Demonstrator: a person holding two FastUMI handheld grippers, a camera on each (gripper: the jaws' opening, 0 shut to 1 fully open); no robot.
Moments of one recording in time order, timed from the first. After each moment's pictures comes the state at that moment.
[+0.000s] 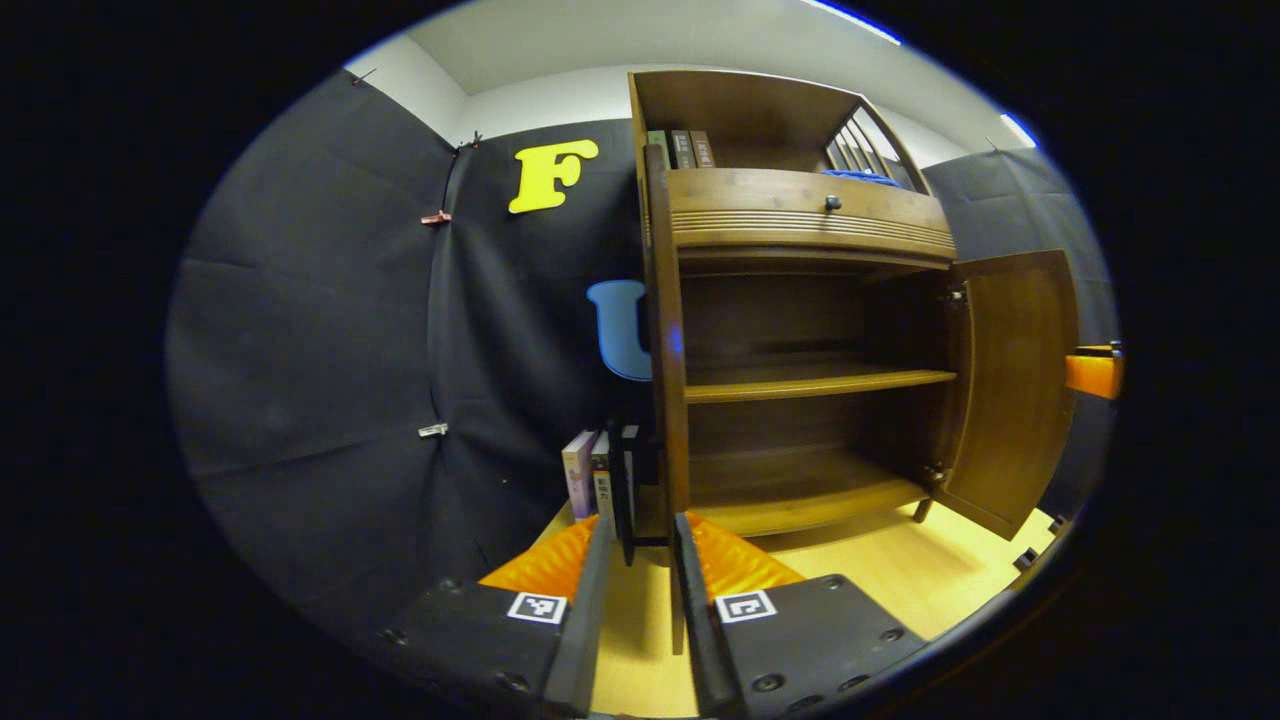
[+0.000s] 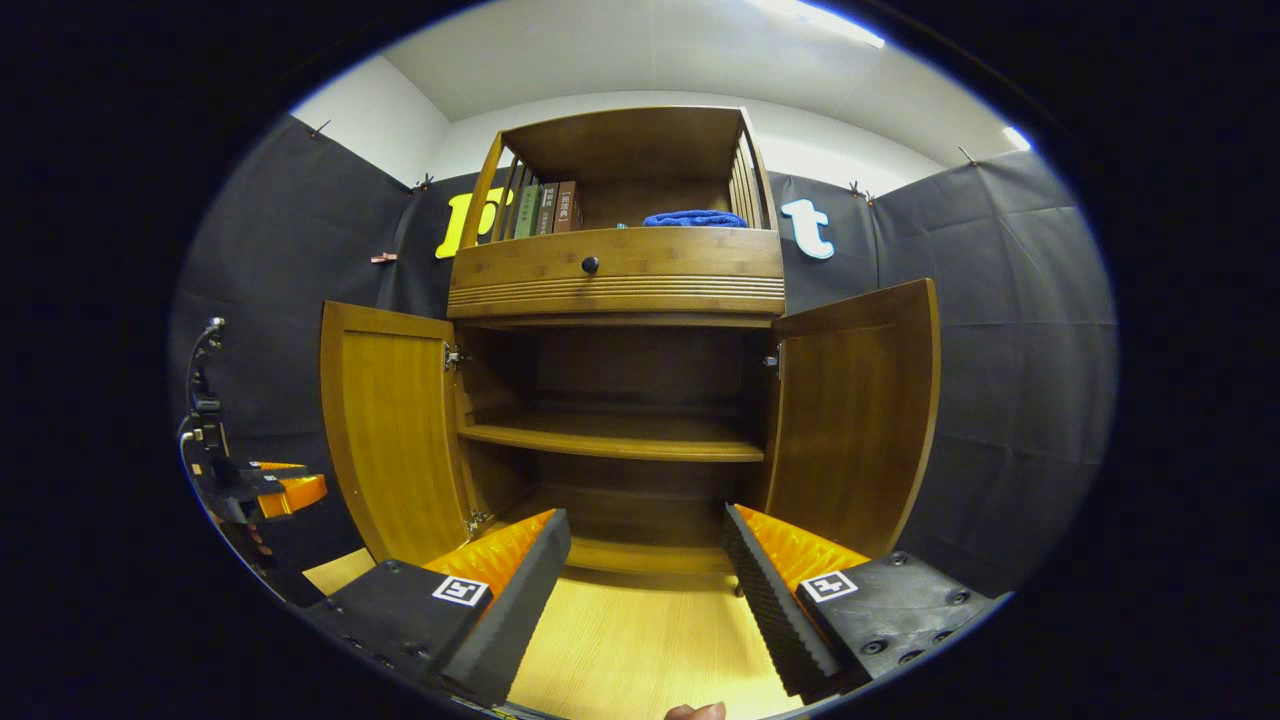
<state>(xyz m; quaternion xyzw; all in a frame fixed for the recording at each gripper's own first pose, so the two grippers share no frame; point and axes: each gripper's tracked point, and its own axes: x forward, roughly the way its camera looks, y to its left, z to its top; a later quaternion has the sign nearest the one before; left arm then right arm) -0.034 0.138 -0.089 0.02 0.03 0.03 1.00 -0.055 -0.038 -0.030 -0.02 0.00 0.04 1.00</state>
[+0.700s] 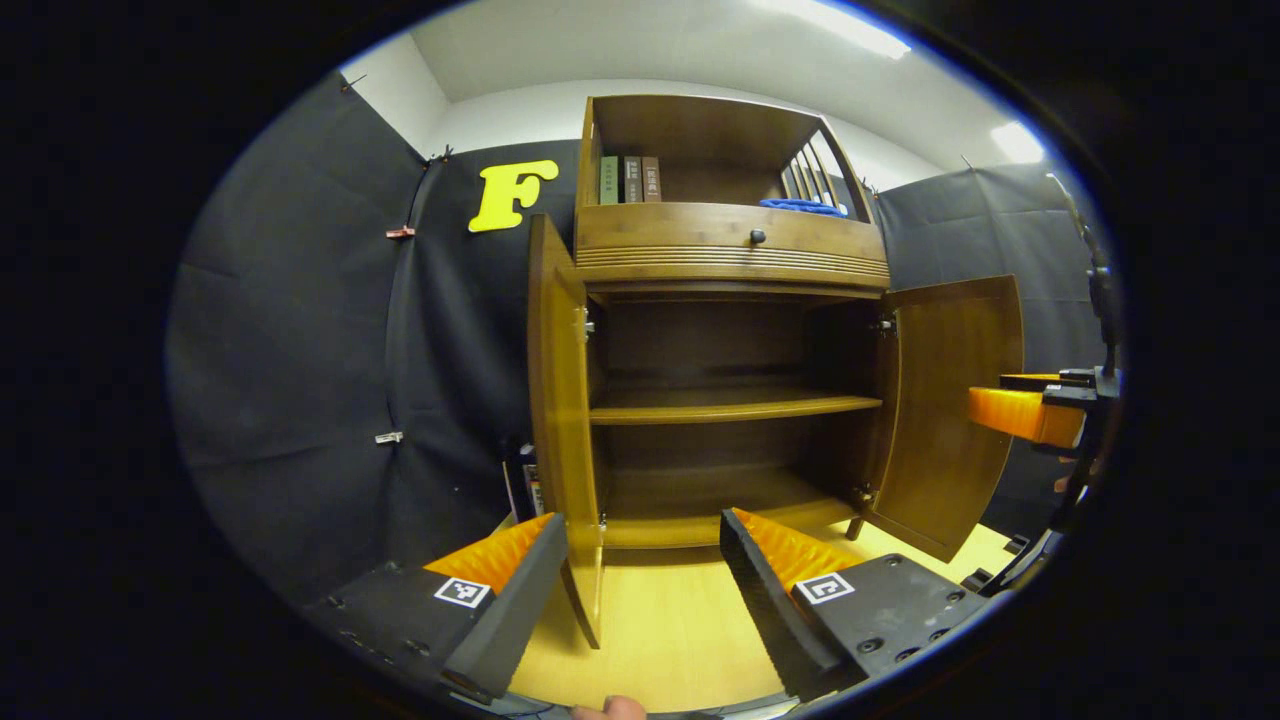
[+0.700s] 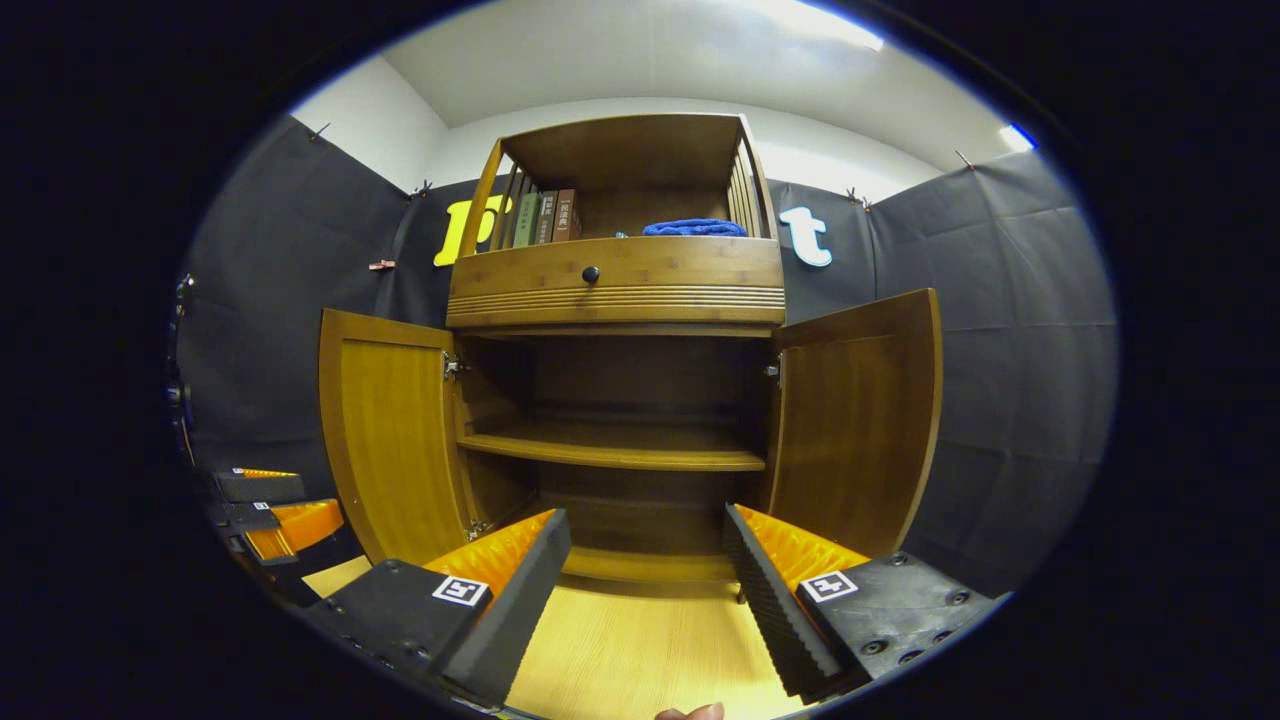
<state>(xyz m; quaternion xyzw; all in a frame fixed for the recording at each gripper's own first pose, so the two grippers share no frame) -0.058 0.052 -0.065 0.01 0.00 -0.02 1.00 -0.052 -0.028 -0.024 -0.02 -0.02 0.03 1.00</state>
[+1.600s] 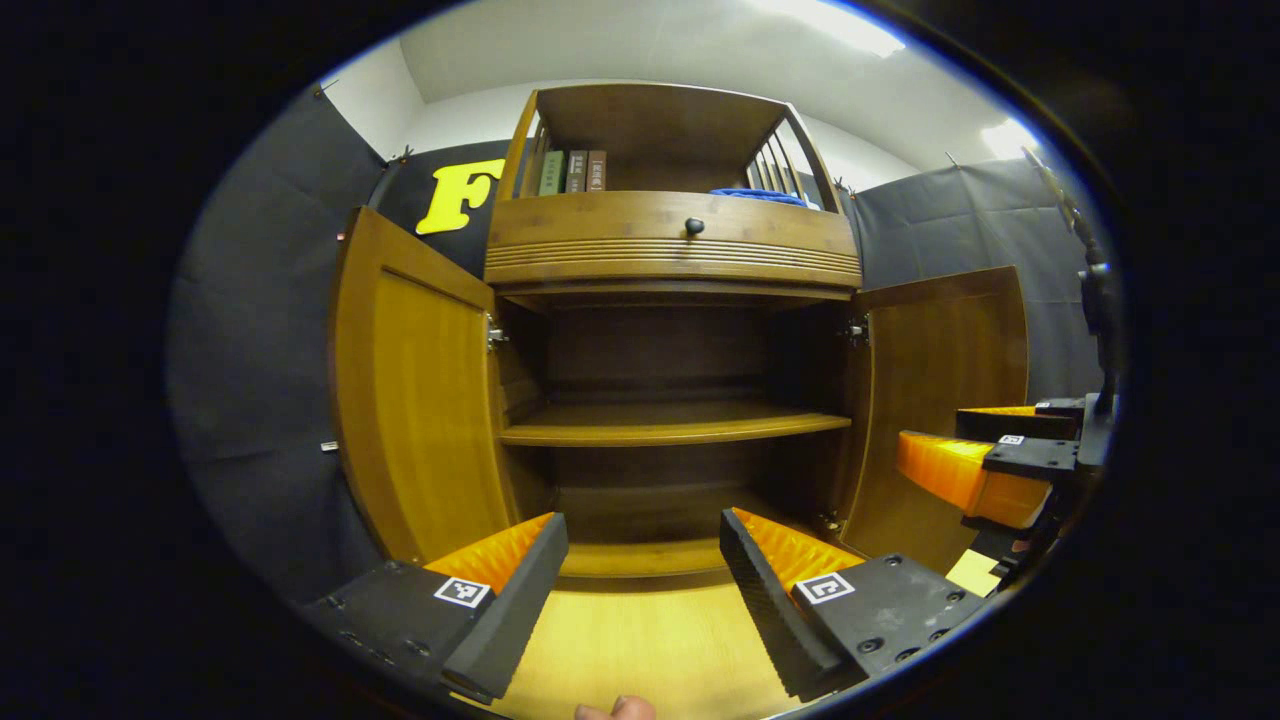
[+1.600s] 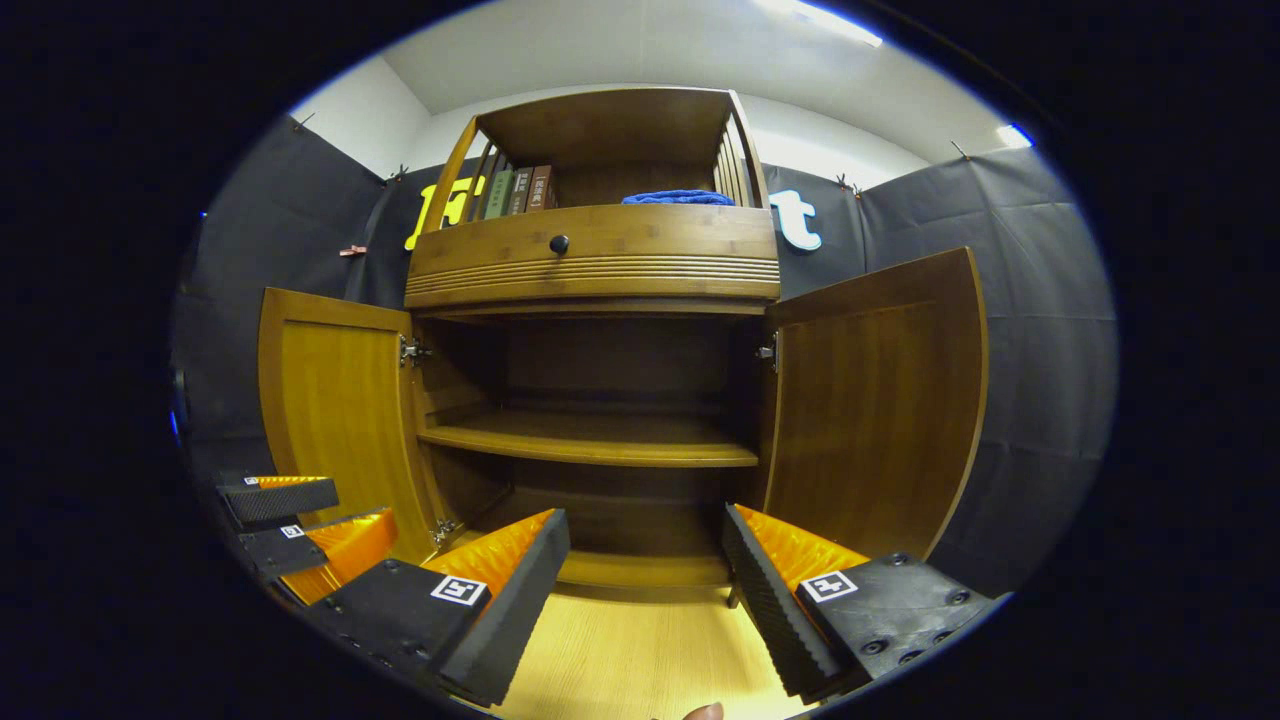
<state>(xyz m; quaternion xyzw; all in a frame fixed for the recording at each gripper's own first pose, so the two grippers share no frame) 0.014 -0.042 -0.059 0.00 0.00 -0.06 1.00 0.006 -0.046 -0.044 -0.02 0.00 0.00 1.00</state>
